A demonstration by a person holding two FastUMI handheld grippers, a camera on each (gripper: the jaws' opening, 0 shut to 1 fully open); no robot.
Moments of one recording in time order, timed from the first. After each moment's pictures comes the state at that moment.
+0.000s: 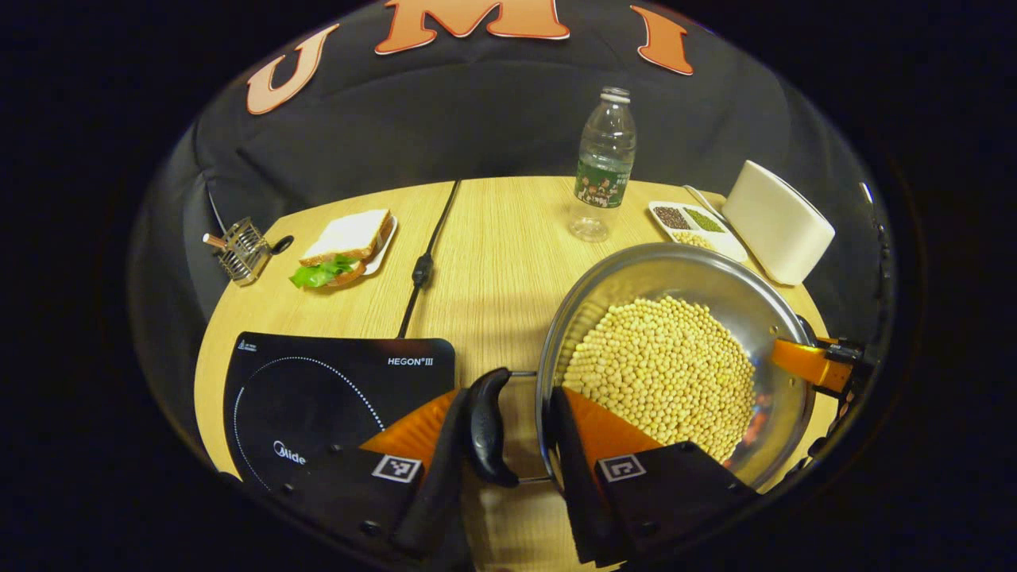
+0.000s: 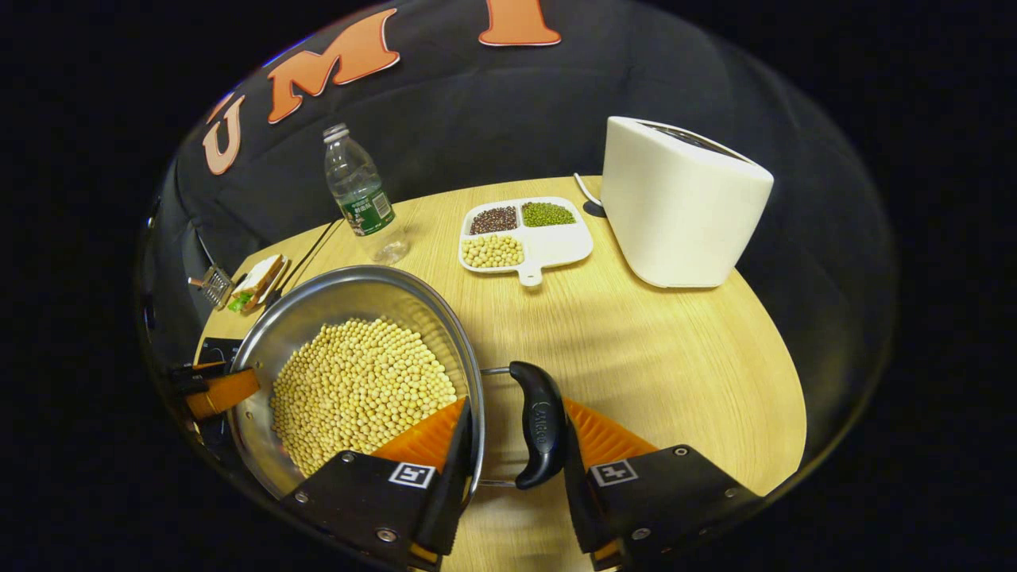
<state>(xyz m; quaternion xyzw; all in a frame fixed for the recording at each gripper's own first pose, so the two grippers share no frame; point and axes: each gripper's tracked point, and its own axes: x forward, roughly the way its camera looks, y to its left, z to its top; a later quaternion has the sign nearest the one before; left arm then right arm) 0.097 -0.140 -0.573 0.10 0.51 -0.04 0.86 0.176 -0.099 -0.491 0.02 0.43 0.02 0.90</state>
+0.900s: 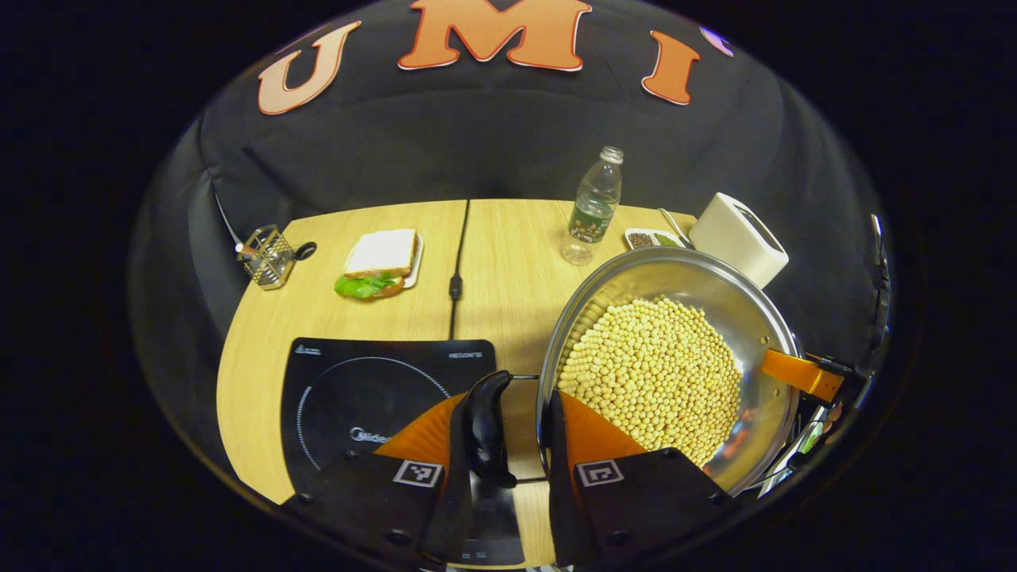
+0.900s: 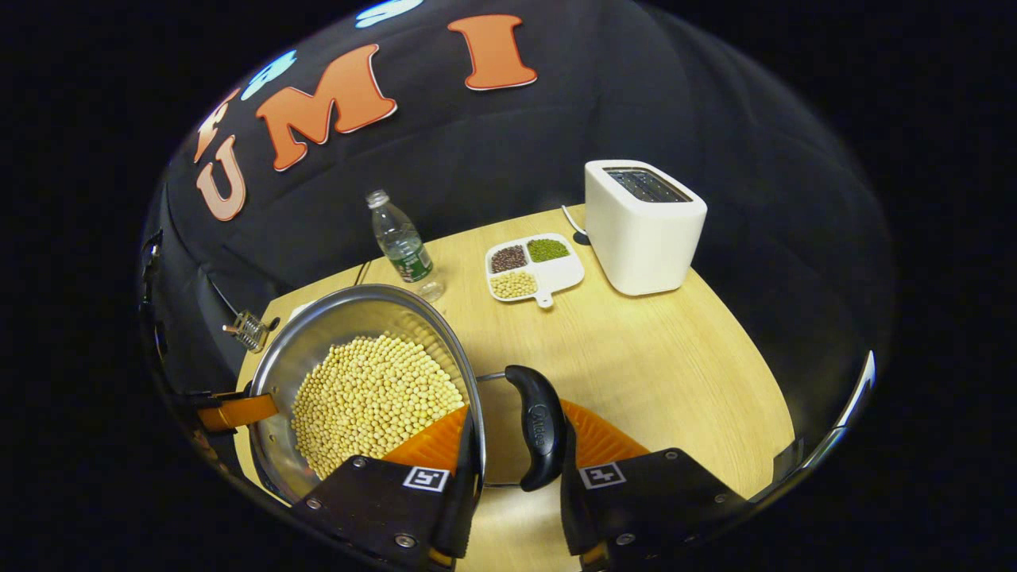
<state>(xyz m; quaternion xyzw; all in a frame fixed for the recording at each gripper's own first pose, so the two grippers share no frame) 0.071 -0.098 -0.443 0.06 0.50 -0.06 0.86 0.112 -0.038 -0.373 0.06 0.39 -0.01 0.92</state>
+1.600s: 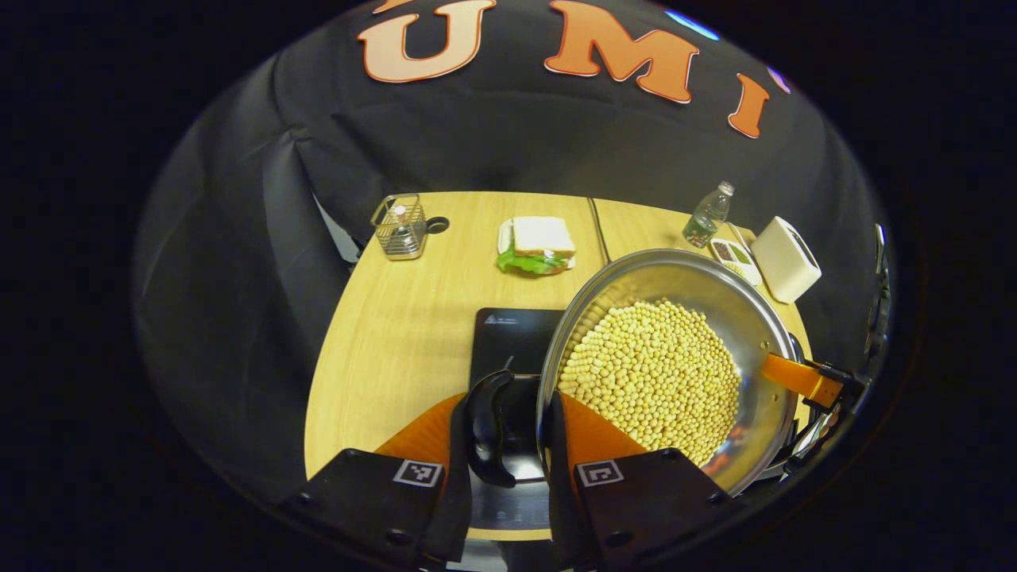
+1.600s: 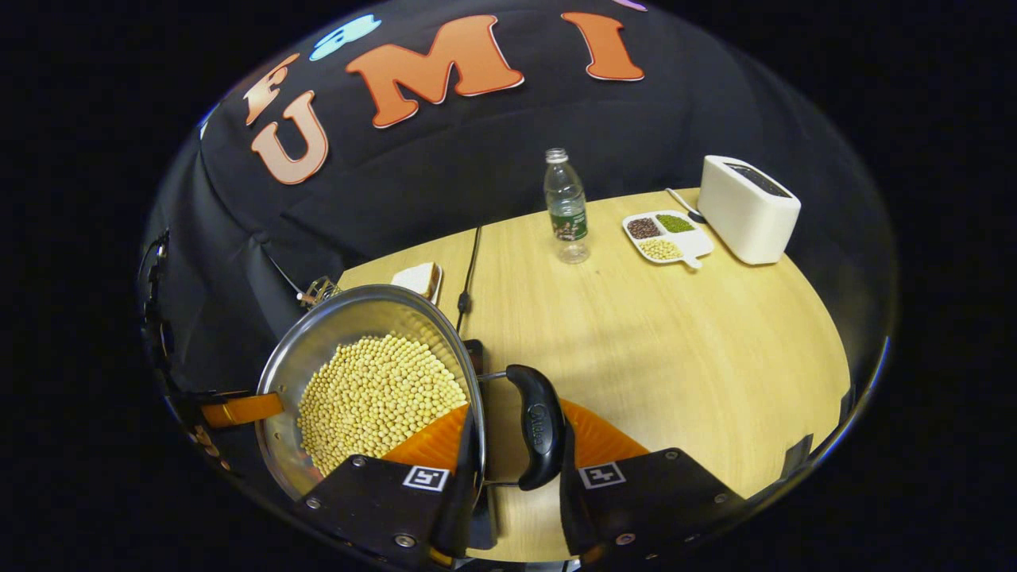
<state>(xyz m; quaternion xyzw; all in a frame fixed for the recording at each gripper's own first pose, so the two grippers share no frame) 0.034 0.138 -0.383 0.05 0.52 0.01 0.85 0.058 0.182 -0.380 0.07 0.43 0.07 0.90</state>
